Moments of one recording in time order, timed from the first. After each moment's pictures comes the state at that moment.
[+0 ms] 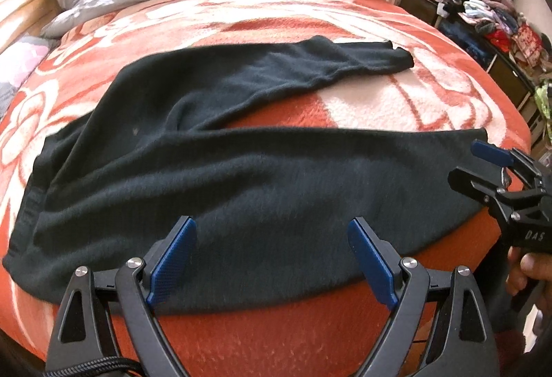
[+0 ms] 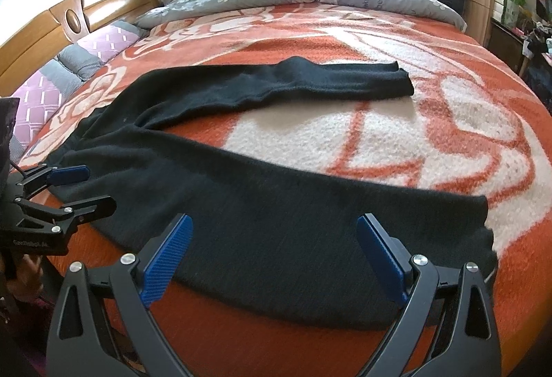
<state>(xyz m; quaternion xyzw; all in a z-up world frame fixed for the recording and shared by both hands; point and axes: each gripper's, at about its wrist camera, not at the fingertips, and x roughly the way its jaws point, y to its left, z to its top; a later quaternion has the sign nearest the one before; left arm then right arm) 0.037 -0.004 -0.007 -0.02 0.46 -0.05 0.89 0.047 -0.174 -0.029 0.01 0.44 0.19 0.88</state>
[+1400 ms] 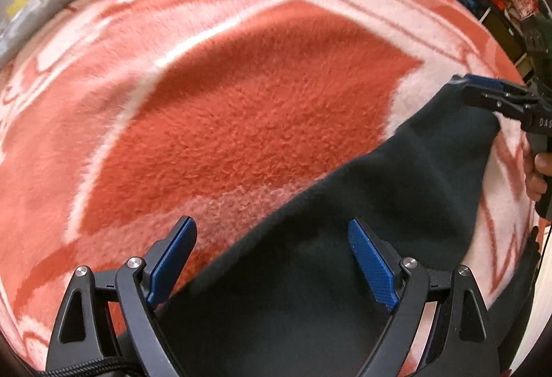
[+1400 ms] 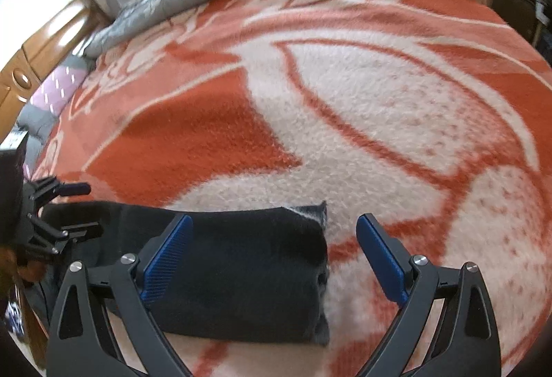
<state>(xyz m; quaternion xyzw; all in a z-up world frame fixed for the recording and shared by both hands) 0.368 -0.007 -0.055 0.06 0.59 -0.15 0.79 0.356 -0.246 -0.065 0.06 0.52 0.18 0.83</state>
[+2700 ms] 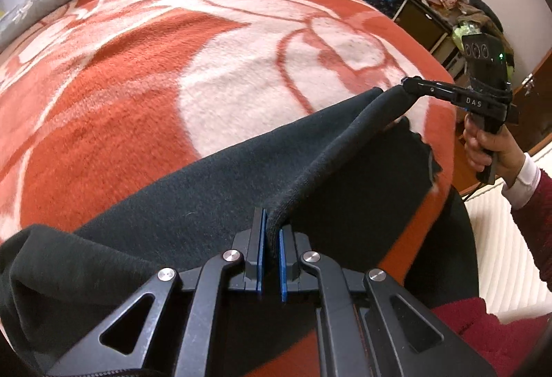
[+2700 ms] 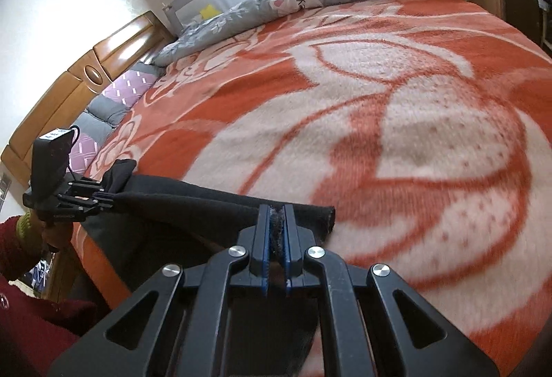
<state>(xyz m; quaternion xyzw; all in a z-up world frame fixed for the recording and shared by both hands) 0.131 -0.064 0.019 0.02 0.53 -0.27 0.80 0.129 -0.341 -0.002 0.10 0.44 0.27 0.85</state>
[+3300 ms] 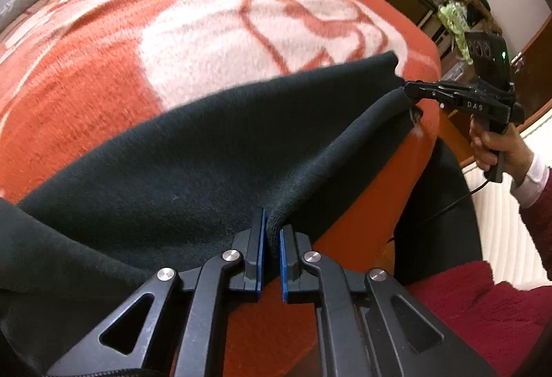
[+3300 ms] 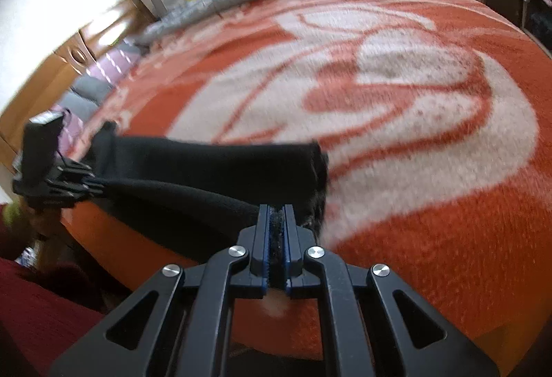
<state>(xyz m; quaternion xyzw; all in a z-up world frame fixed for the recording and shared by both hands) 0.075 -0.083 -0.024 0.04 0.56 -0.29 0.78 0.051 -0.342 -0.036 0.07 0.49 0.22 0.84</state>
